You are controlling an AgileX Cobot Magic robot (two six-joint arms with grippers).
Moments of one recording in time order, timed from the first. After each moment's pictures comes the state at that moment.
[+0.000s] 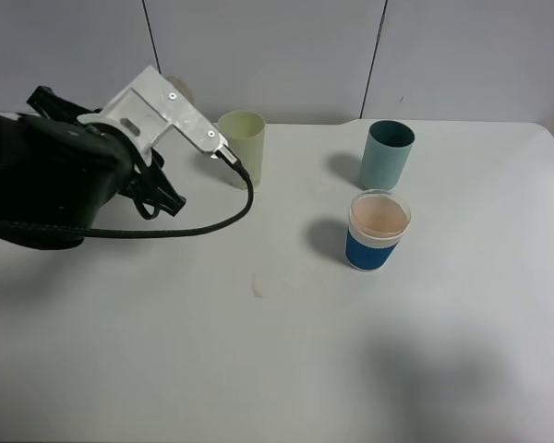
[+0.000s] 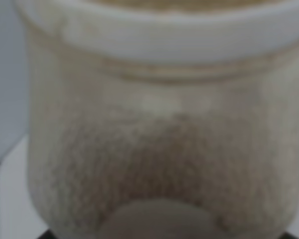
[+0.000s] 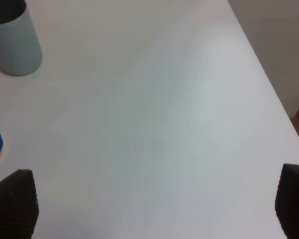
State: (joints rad) left arm -0.87 1.62 -0.74 -1.68 -0.99 1.84; right arm -0.11 0.00 -0.51 -0.05 1.06 -0.01
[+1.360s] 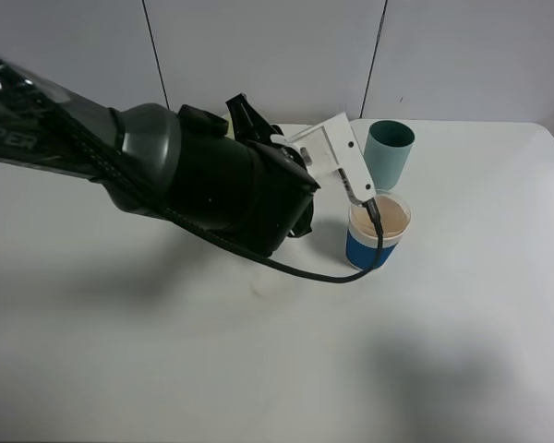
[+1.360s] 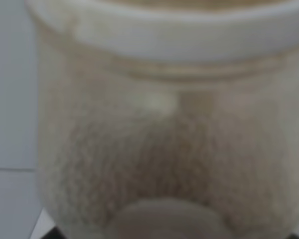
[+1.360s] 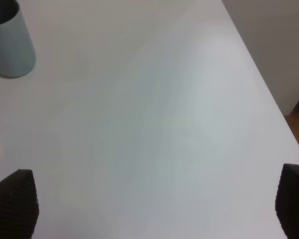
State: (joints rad) left arm -1.04 2.01 -1.17 -1.68 -0.93 2.11; right arm -0.11 0.00 -0.51 -0.07 1.06 0.01
